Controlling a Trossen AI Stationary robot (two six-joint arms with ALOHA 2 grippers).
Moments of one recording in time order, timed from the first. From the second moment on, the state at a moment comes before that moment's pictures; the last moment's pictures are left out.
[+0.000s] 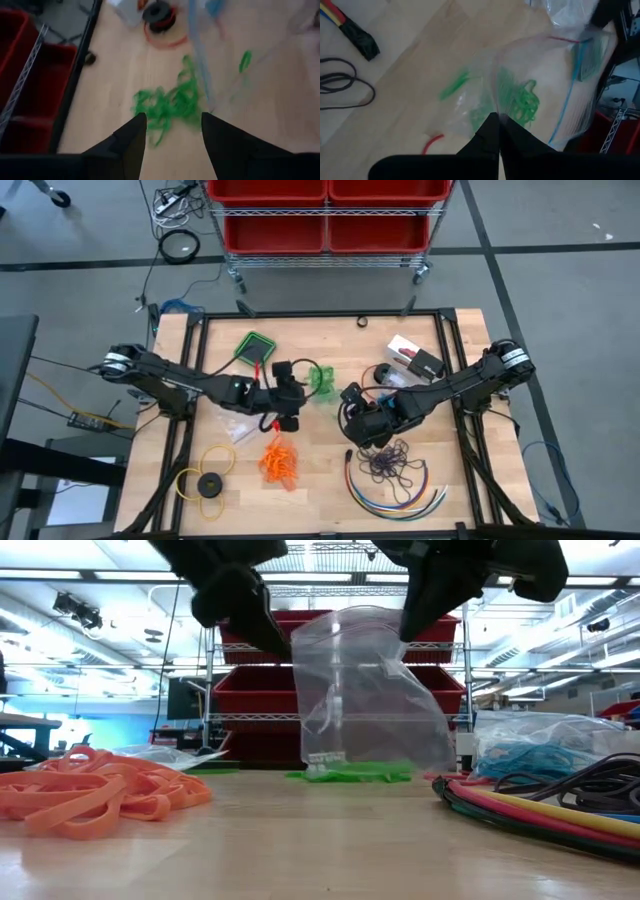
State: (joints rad) left arm -0.18 1.46 0.98 -0.28 -0.54 0.09; right arm 0.36 1.65 1.35 -0.83 0.48 -0.50
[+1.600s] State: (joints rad) left arm 0.33 1.82 0.71 0.30 0.11 0.17; right arm 0.39 1.65 1.34 -0.92 0.45 -0.31
